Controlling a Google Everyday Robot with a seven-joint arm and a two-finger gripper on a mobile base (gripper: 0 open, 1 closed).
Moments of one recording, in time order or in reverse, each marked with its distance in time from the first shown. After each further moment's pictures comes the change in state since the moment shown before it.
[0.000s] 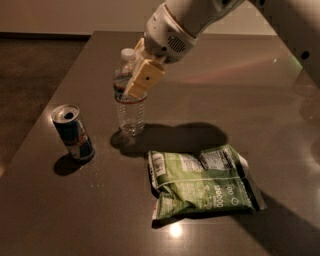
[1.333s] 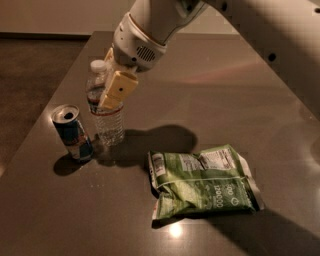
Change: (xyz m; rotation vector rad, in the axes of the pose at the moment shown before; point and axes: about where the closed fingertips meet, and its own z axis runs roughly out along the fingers) arm -0.038 0.020 0.042 -0.073 0.011 -0.104
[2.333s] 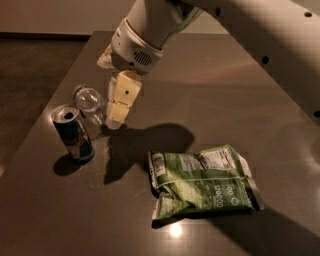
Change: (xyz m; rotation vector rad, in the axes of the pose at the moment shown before) arm 0.003 -0.001 0.010 -0.013 0.003 -0.002
